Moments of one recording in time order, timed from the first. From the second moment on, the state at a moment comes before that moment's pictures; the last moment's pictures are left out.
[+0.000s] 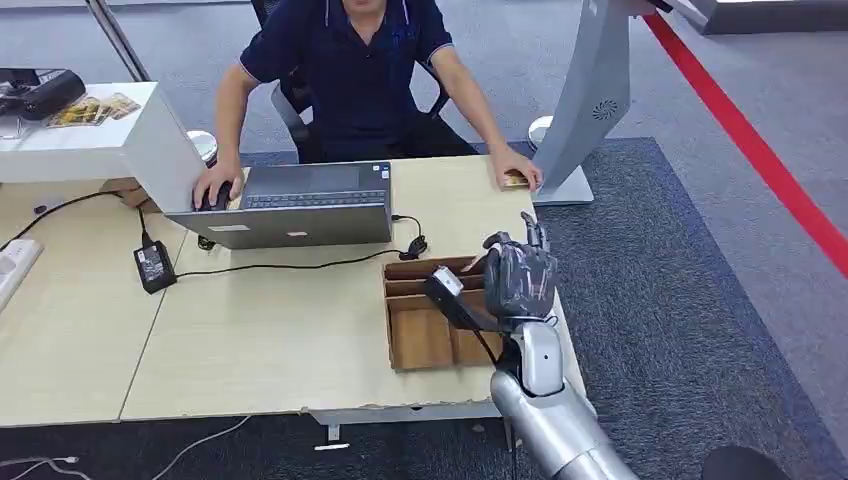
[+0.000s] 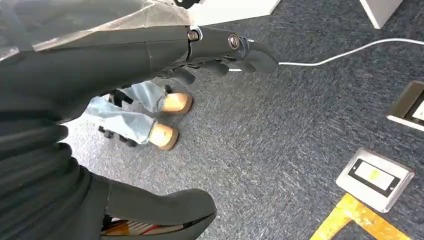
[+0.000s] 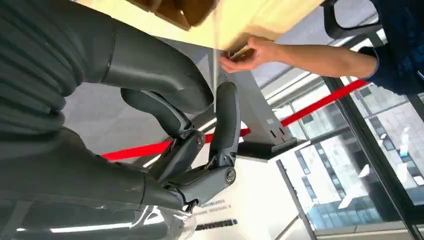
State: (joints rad) left arm -0.12 -0.08 -0.91 -0.22 -0.41 0.65 0.26; right arm -0.41 0.07 0.39 -0.98 1.16 -0.70 0.15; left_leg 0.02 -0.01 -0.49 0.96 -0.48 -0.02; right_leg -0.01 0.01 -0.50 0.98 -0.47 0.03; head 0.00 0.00
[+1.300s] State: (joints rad) left arm -0.11 -0.08 -0.91 -0.22 -0.40 0.67 0.26; right arm -0.36 0.01 0.39 -1.49 1.22 -0.70 0.18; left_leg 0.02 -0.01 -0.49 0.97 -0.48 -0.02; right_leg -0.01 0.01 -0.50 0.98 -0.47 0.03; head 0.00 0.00
